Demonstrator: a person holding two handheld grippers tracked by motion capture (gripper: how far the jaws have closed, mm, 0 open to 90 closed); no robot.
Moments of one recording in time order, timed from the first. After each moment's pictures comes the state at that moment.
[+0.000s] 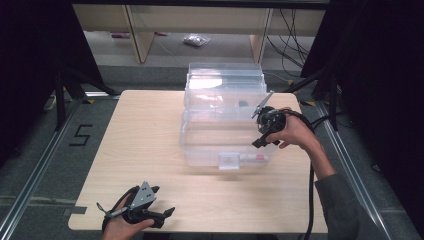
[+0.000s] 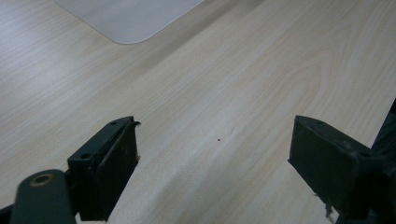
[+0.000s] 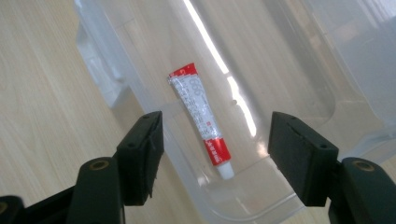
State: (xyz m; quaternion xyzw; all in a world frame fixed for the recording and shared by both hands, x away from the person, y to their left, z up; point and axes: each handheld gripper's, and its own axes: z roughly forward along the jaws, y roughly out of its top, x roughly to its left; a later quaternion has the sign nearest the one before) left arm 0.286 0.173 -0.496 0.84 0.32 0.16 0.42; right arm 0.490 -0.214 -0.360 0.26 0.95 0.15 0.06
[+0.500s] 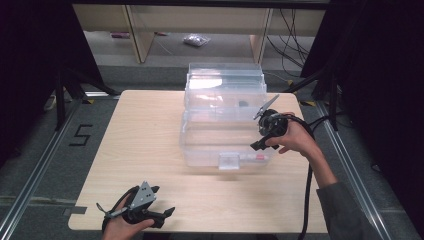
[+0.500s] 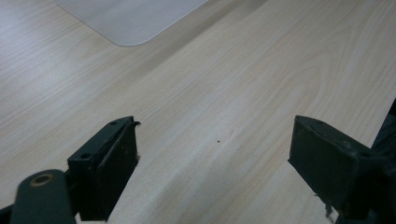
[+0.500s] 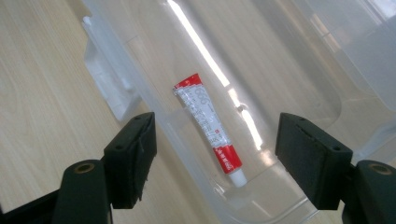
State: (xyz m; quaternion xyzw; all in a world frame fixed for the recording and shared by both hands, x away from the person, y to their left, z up) left arm 0.285 0.173 -0.494 0.84 0.32 0.16 0.41; right arm 0.479 -0.219 -0.364 0.28 0.94 0.20 0.07
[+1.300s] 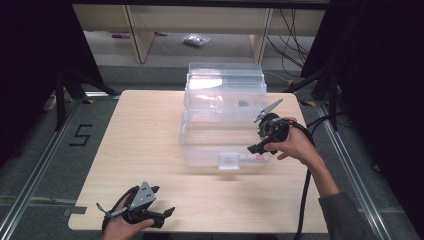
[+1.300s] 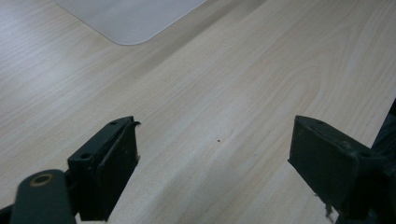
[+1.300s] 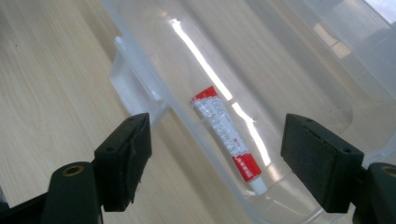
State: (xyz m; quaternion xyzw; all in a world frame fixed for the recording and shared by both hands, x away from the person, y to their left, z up) left arm 0.286 0.173 -0.495 0.84 0.32 0.16 0.42; right arm 0.458 -0.216 -0.361 0.29 0.92 0.23 0.07
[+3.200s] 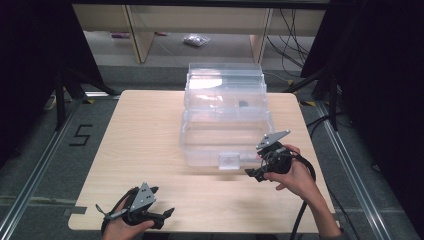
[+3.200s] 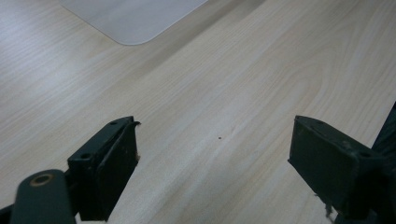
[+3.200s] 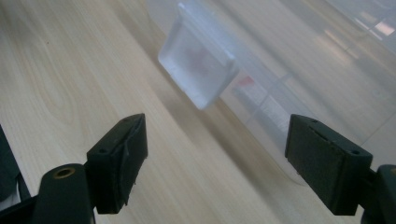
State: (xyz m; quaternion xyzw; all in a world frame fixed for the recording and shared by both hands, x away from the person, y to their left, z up) left arm 0.281 0.173 -0.493 0.84 0.32 0.17 0.41; right arm 0.388 -0.217 -0.396 0.30 0.90 0.29 0.11
